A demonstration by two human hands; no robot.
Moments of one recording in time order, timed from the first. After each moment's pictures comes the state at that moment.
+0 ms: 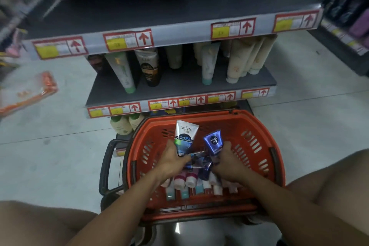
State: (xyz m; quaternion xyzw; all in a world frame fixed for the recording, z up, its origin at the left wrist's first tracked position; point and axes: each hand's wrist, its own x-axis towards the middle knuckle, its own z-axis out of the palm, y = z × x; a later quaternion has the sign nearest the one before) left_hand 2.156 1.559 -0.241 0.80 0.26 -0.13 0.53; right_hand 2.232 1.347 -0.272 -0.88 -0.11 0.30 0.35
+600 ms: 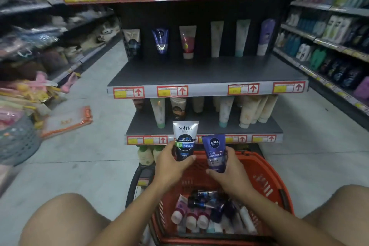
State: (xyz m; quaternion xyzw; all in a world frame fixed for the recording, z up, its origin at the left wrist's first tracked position) left_hand 2.113 1.580 -0.102 0.78 0.22 0.18 0.55; right_hand 2.205 1.389 -0.144 -0.85 -0.19 0.10 0.48
